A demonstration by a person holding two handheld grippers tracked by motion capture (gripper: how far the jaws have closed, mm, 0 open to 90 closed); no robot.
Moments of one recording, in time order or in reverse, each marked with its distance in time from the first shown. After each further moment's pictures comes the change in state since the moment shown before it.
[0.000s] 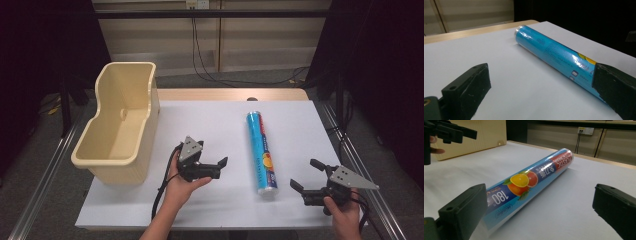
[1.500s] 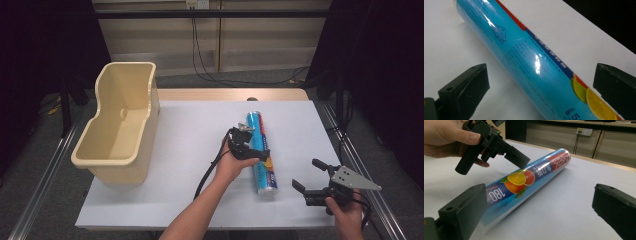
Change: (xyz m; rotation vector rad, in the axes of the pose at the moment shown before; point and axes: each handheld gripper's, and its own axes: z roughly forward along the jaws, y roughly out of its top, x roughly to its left) left arm -0.043 0.026 0.137 0.309 -0.048 -0.136; right arm -0.003 0.000 -0.004 0.006 -0.012 -0.028
